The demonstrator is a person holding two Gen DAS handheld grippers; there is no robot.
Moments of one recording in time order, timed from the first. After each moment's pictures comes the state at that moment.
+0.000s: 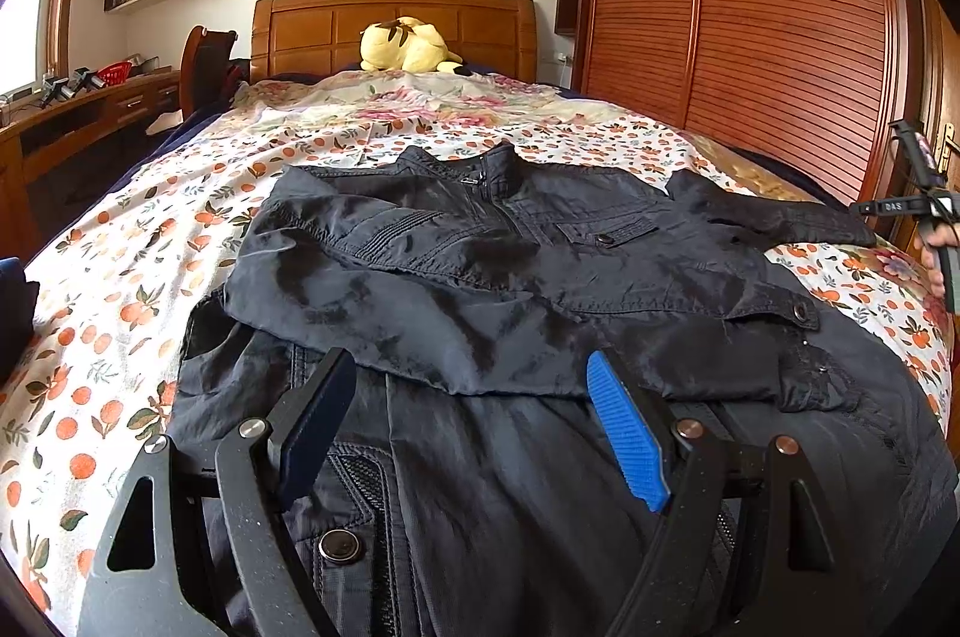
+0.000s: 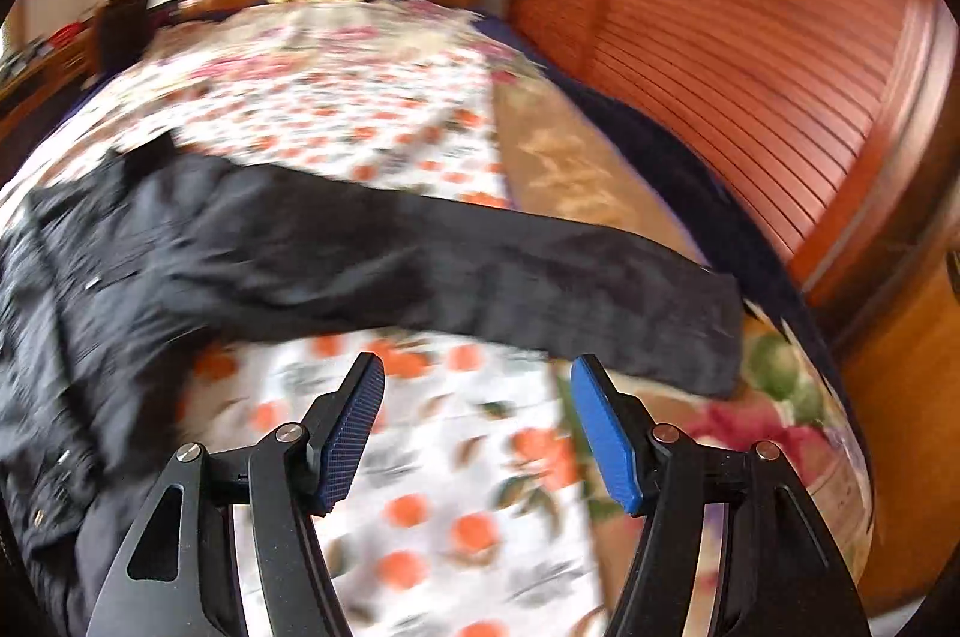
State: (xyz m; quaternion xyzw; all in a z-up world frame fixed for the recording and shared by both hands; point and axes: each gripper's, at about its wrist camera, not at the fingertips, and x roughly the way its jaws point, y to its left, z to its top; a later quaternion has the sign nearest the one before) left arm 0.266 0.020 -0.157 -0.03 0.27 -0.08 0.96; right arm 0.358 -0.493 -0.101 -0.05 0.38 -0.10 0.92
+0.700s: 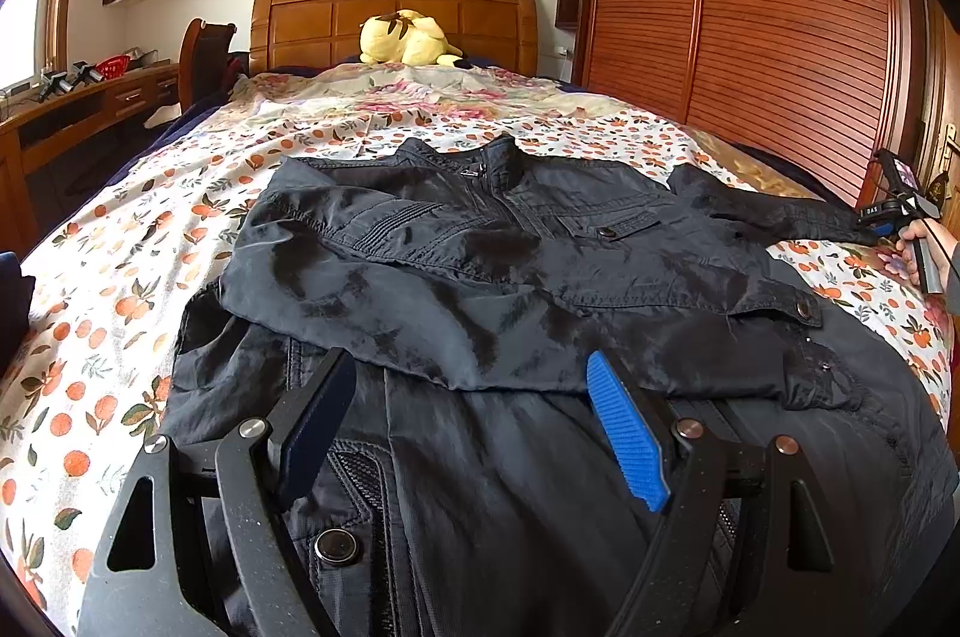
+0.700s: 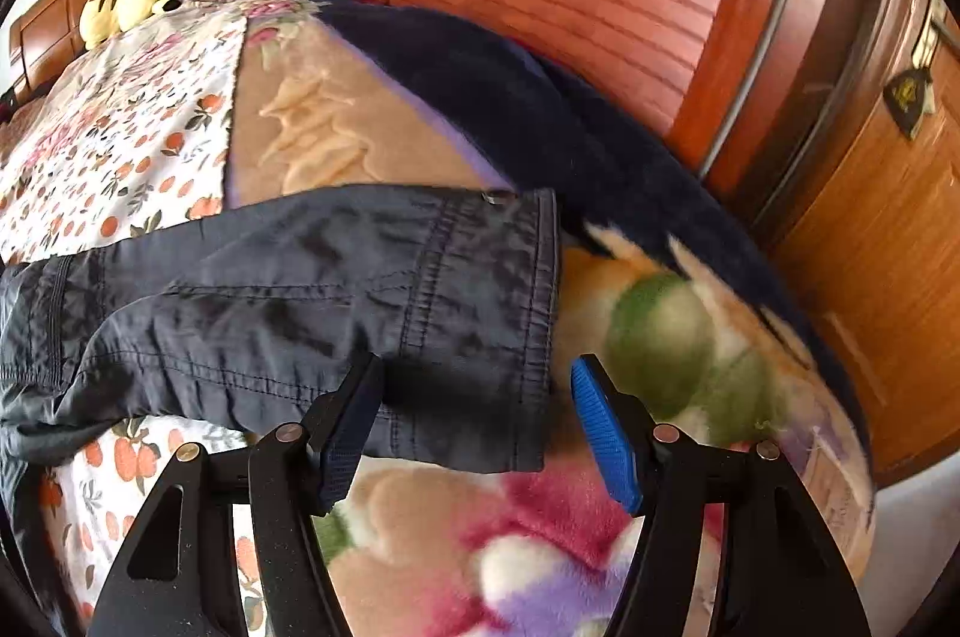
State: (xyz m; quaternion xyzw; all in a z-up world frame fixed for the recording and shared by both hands) left arm 0.272 0.020 -0.162 -0.02 0.27 -0.08 0.96; right arm 0.435 -0.611 -0.135 0.07 0.43 -0.23 0.87
